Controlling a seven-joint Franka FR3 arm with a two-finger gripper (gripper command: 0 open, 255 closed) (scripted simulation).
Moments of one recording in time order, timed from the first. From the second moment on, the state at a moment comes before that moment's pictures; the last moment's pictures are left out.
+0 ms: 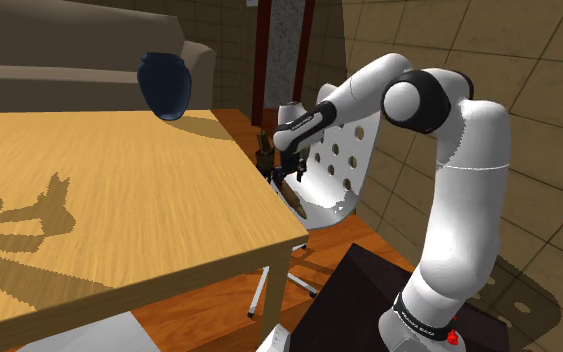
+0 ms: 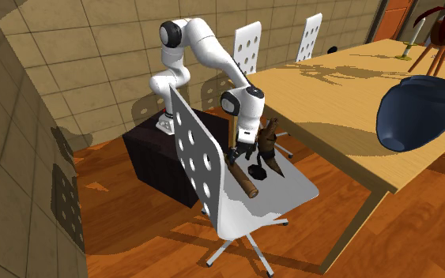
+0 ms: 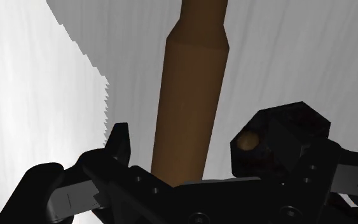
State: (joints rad) arm -0.19 0.33 -0.15 -1.97 -0.12 2.27 0.14
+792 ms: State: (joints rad) arm -0.21 0.47 -0.15 -1.92 -0.11 2.35 0.15
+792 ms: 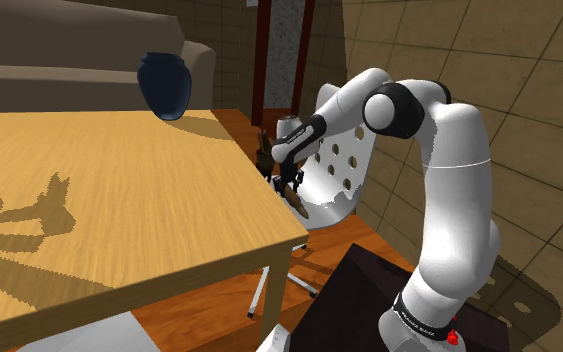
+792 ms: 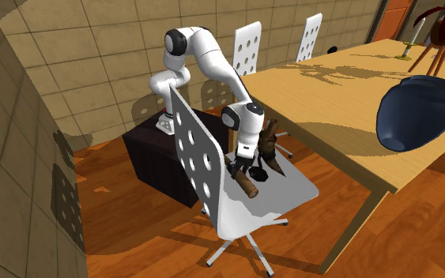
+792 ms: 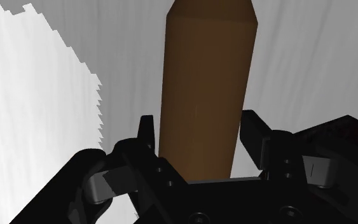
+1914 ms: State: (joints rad) arm -0.20 0.40 -0.16 -1.91 -0.11 2.27 0.14
